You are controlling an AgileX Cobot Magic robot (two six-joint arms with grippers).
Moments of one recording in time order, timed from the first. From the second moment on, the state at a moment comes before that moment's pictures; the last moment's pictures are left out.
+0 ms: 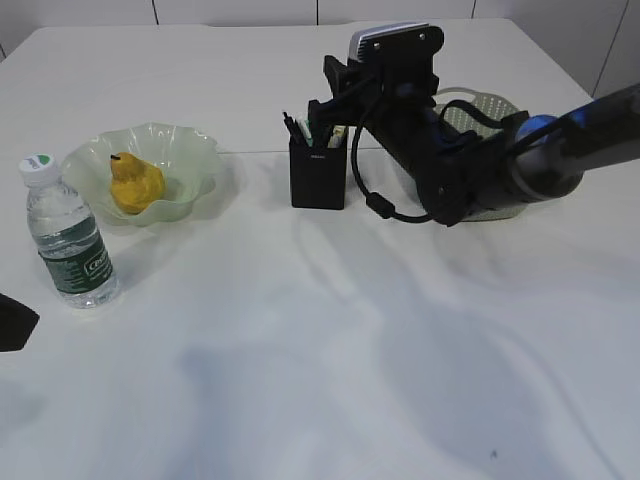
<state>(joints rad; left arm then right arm) -0.51 0.98 -0.81 -0.18 0.90 0.01 0.36 2.22 -1.39 0.02 -0.86 -0.05</state>
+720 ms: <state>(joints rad) -0.51 0.98 -0.81 -0.18 0.89 0.01 0.36 1.81 -1.39 0.02 -0.18 -0.14</state>
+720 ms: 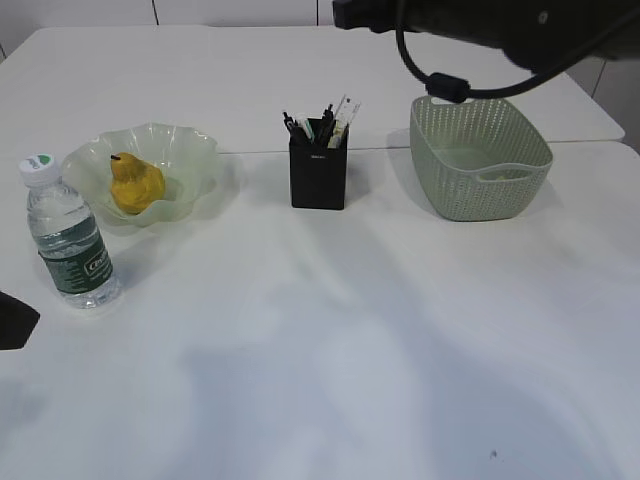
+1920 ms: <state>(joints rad) -0.51 0.70 -0.81 -0.08 1.09 0.01 0.36 1.36 -1.39 -0.02 1.08 -0.15</state>
